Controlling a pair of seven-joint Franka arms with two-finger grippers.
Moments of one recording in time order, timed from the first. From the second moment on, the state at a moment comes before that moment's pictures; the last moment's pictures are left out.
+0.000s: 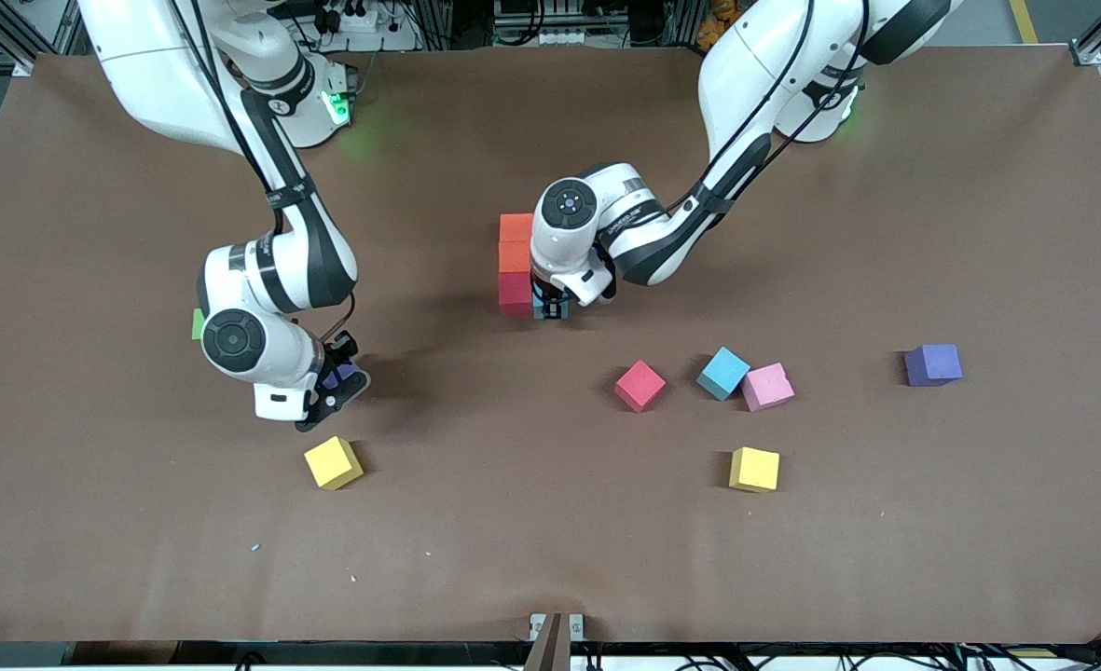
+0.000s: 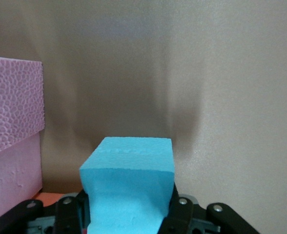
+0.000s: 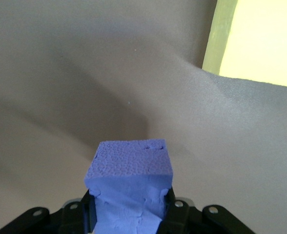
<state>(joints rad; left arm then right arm) -0.49 0.75 -0.45 -1.71 0.28 2.43 -2.63 0.38 0.52 -0.13 -1.80 0.06 2.12 -0.48</state>
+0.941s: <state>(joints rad) -0.49 0.76 -0.45 -1.69 0.29 2.43 -2.63 0.38 0.52 -0.13 -1.79 0.06 2.11 -0.48</state>
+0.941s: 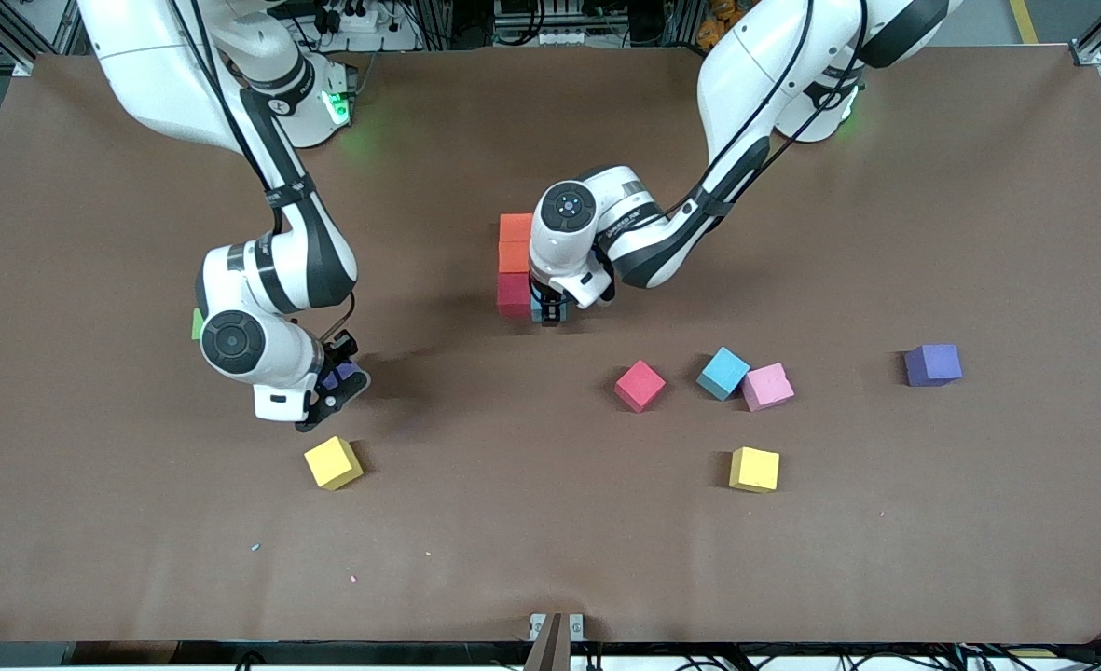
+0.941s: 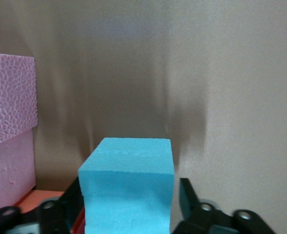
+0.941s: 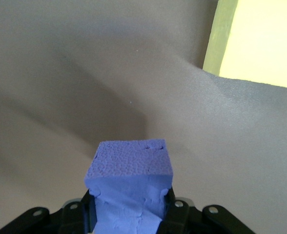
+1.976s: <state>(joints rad) -0.51 0.75 -0.46 -1.68 0.33 2.37 -2.61 0.39 0.50 -0.05 -1.76 0.08 2.05 -0.10</state>
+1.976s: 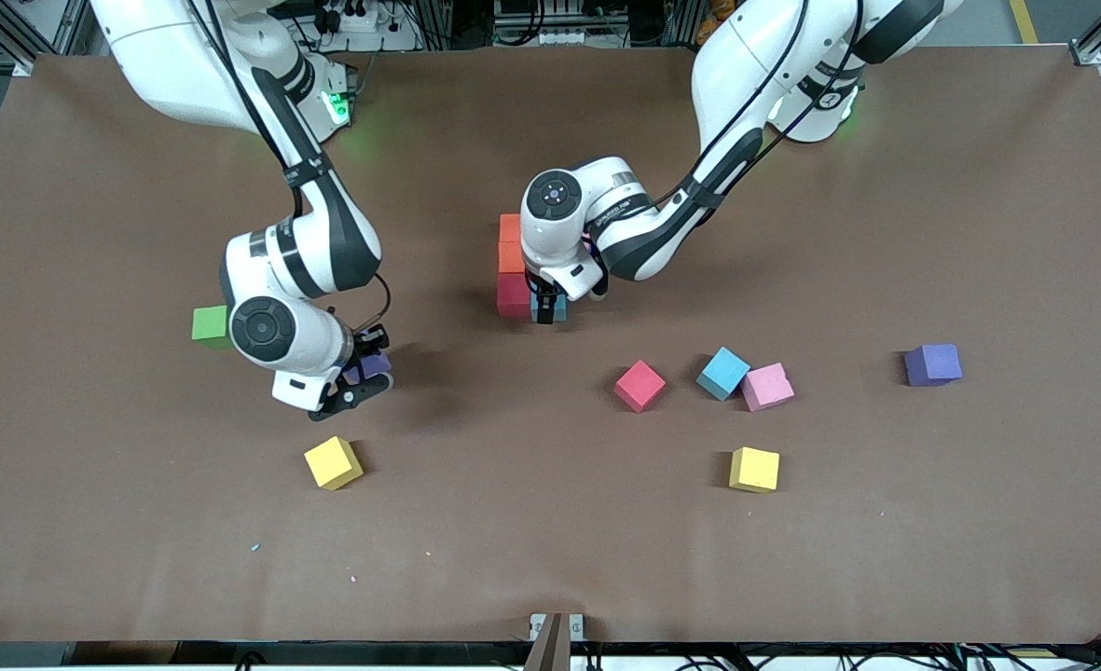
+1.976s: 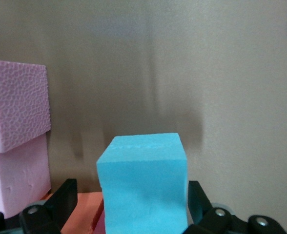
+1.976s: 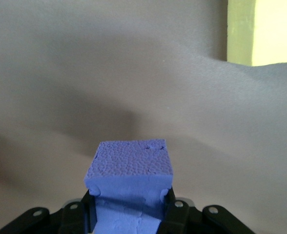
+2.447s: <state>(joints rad) -0.51 0.70 -0.47 -1.67 0.33 2.31 -2.59 0.39 0.48 0.03 -1.76 0.08 2.05 0.15</state>
